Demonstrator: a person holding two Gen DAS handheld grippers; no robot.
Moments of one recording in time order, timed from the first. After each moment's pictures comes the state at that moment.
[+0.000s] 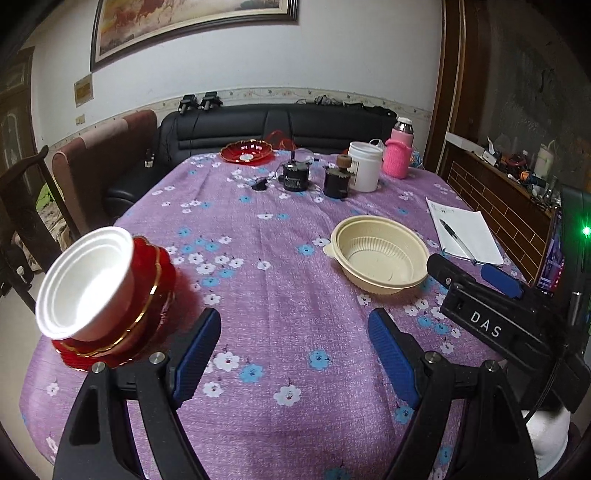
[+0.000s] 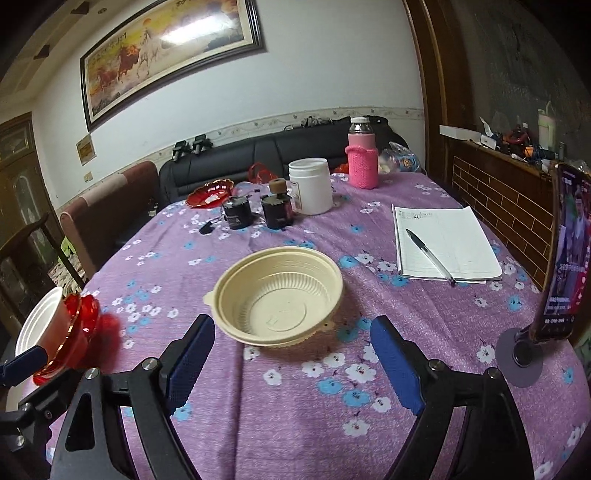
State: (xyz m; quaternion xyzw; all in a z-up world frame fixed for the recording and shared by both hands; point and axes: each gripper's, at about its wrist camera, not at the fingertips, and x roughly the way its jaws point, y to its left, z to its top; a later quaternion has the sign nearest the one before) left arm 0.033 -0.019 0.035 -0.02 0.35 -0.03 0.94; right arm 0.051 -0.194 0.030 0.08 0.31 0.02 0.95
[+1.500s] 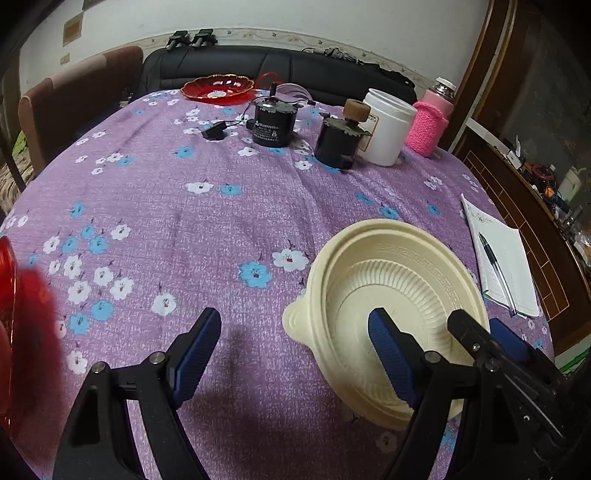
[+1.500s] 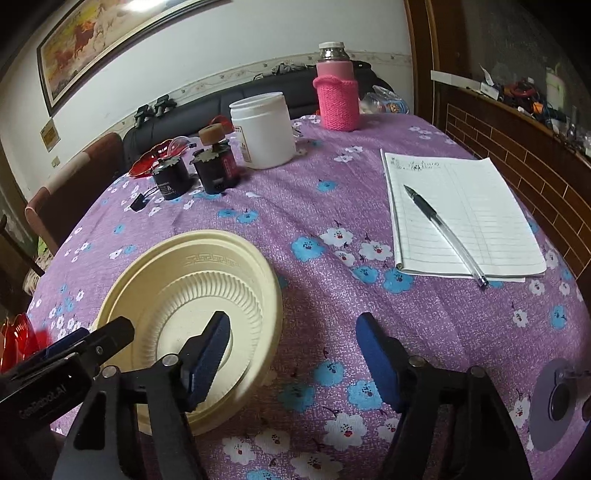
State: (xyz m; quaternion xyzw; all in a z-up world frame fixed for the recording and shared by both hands) left arm 0.205 -0.057 -0.046 -0.09 0.43 -0.04 0.90; right arm 0.163 -0.241 -0.034 0.10 0.41 -0.01 0.91
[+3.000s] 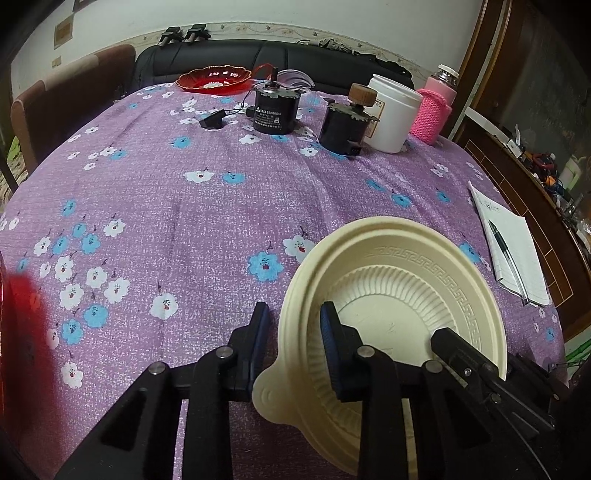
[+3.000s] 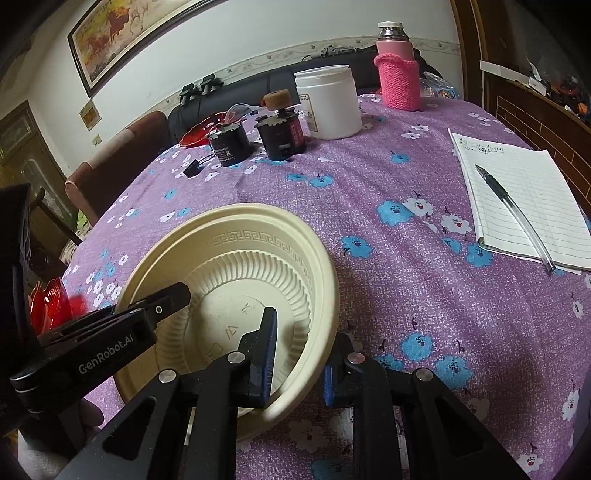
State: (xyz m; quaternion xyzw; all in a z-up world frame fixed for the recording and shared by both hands) left arm 0.213 -0.050 -0.062 -0.08 0.45 -0.05 0.89; right arm 0.163 -0.207 -0.048 0.11 0.42 0.09 0.89
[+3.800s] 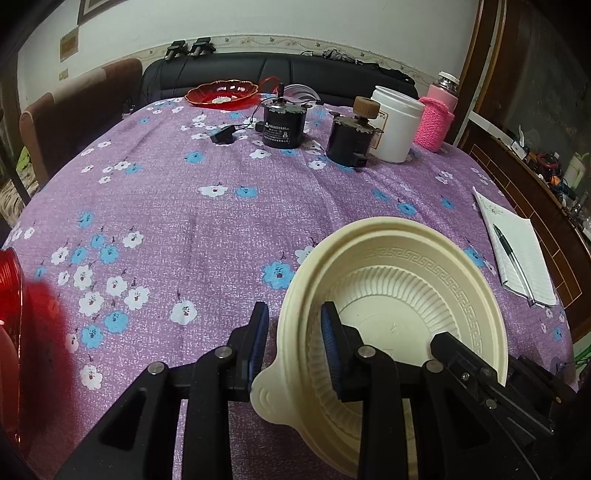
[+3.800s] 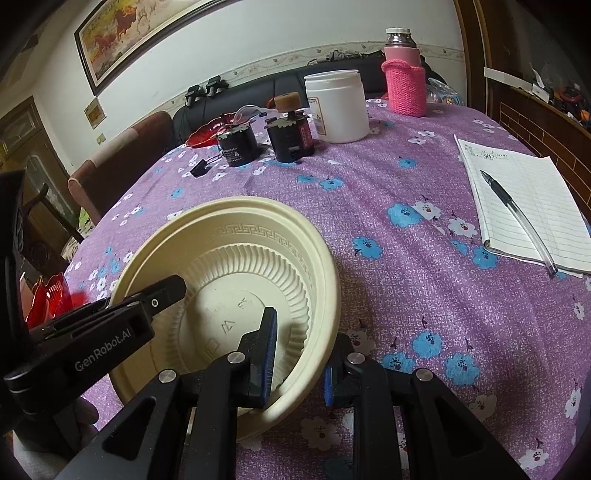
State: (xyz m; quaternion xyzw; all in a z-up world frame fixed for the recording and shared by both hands) left arm 0.205 -0.048 -0.053 -0.05 0.43 -0.03 0.90; right arm 0.158 -0.198 -0.047 0.10 0.41 0.10 0.90
